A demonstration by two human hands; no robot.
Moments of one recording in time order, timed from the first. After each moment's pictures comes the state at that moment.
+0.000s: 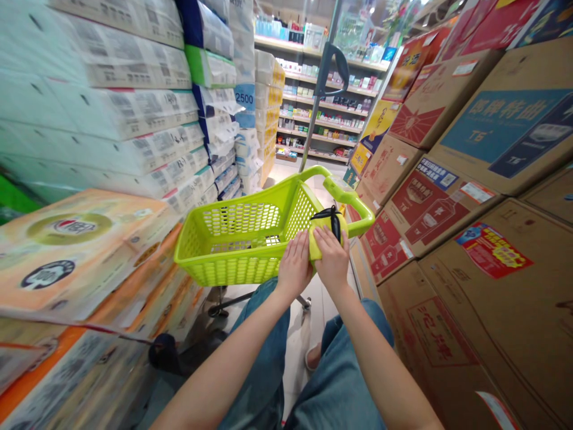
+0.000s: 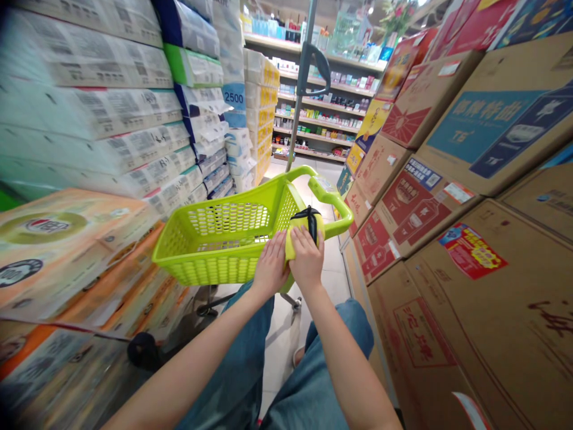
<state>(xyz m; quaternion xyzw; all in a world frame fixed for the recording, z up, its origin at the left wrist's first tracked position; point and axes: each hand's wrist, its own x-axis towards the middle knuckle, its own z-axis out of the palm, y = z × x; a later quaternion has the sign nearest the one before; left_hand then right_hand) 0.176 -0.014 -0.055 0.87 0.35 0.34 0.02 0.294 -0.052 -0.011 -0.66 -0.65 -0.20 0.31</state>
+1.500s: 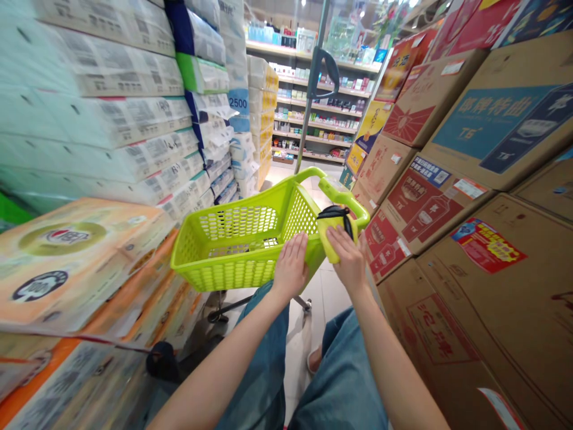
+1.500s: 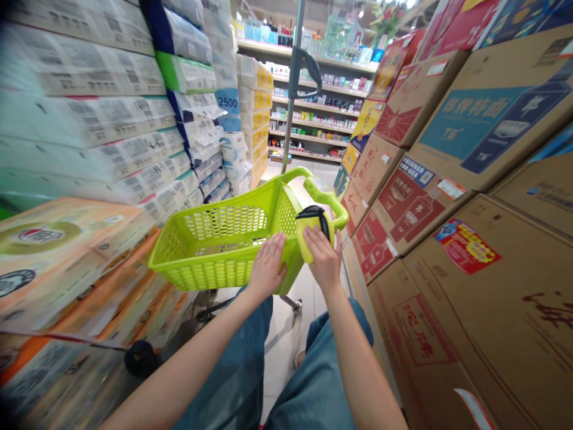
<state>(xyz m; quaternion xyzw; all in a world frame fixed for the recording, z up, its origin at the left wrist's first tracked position) 0.173 -0.011 -0.050 0.88 0.34 0.34 0.04 0.348 -0.070 -0.020 -0.62 -0.68 -0.25 0.31</state>
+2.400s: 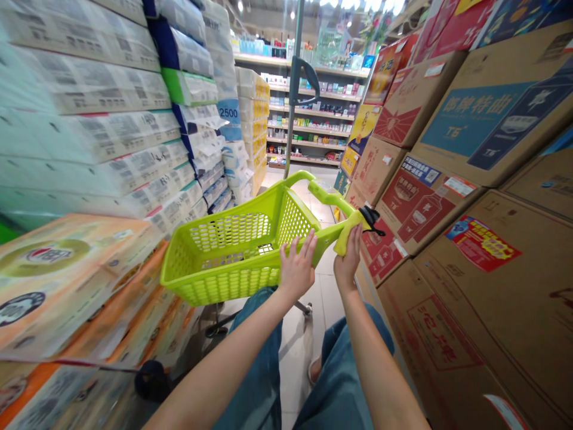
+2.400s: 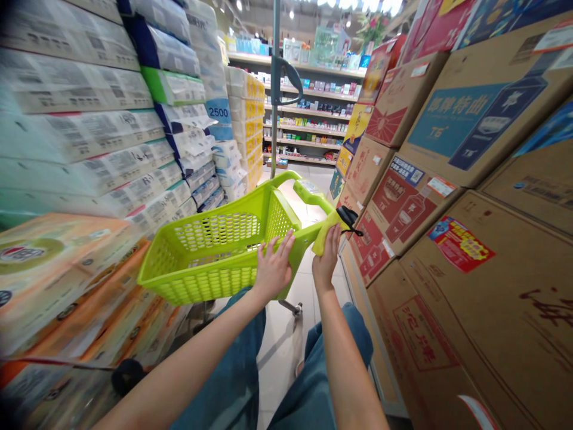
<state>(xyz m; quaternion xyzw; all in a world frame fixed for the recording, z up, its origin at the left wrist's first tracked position) 0.211 -0.018 -0.029 0.89 0.35 0.29 -0.02 0.383 -0.039 -0.067 -0.67 -0.51 -0.21 0.50</state>
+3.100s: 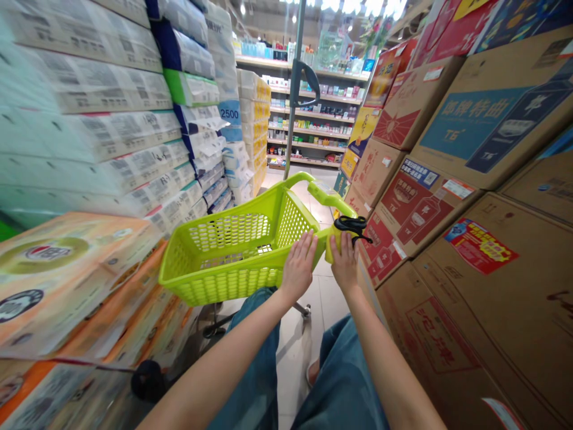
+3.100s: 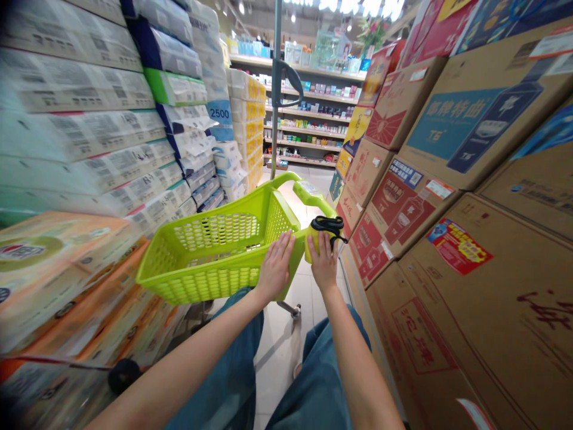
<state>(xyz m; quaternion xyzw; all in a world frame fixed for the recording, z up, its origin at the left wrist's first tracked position) 0.222 -0.009 -0.046 0.90 0.29 0.33 -0.02 0.410 -0.044 -0.087 -0.68 -0.61 -0.32 0.25</state>
